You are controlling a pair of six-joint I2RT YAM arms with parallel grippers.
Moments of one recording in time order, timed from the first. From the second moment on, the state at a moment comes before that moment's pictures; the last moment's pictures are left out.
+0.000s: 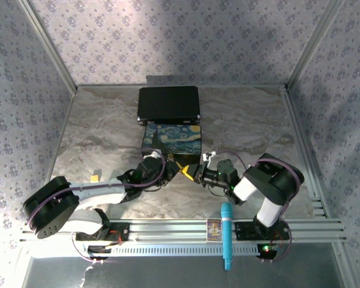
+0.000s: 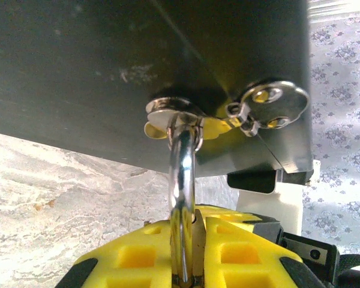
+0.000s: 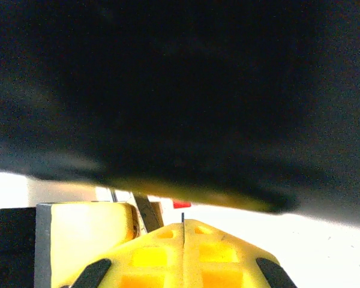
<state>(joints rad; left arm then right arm) -0.94 1.31 0.43 0.40 0.00 -1.45 0.71 1.71 0.24 1.28 -0.44 1.41</state>
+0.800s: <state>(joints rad) -0.95 1.30 0.43 0.39 0.00 -1.46 0.68 1.65 0.23 1.24 -0.46 1.39</state>
